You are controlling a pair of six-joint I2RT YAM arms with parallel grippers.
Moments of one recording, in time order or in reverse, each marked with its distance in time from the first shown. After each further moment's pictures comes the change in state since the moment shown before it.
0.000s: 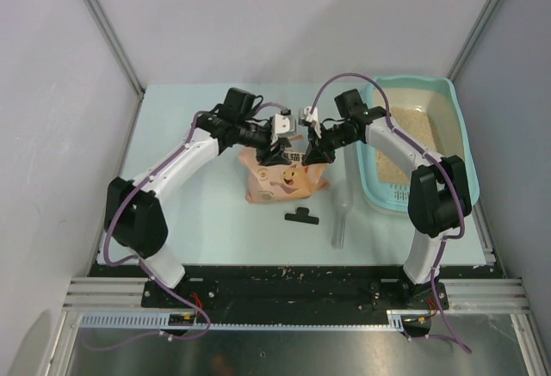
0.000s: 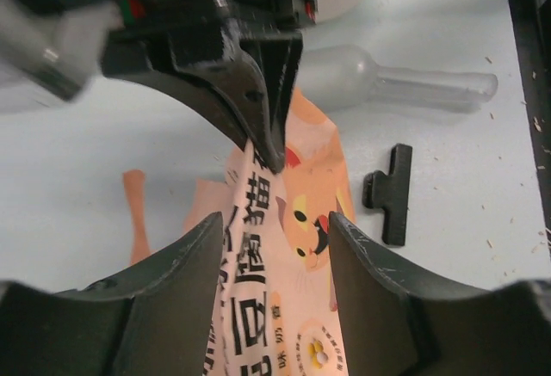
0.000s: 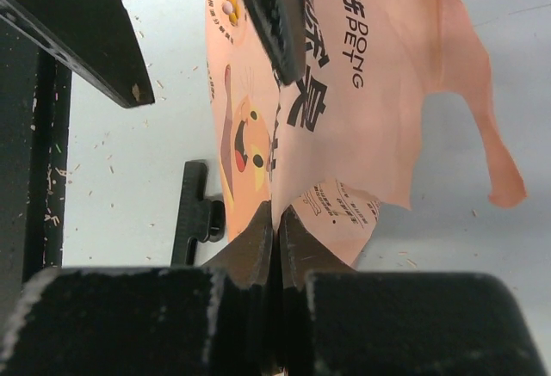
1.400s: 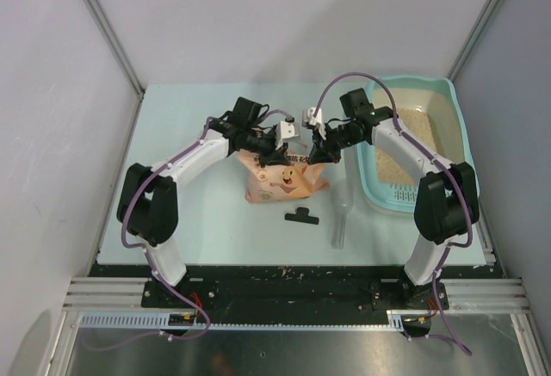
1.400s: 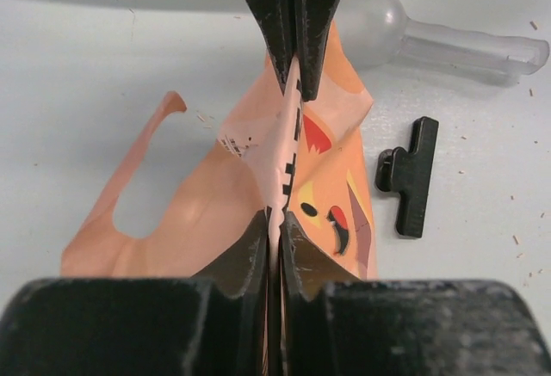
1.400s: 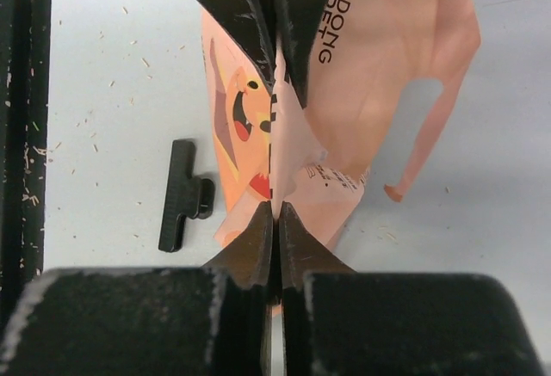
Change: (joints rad) left arm 0.008 0.099 -0.052 0.089 -0.054 -0.028; right arm -0.015 -0.060 -0.018 -0.042 0.054 -0.073
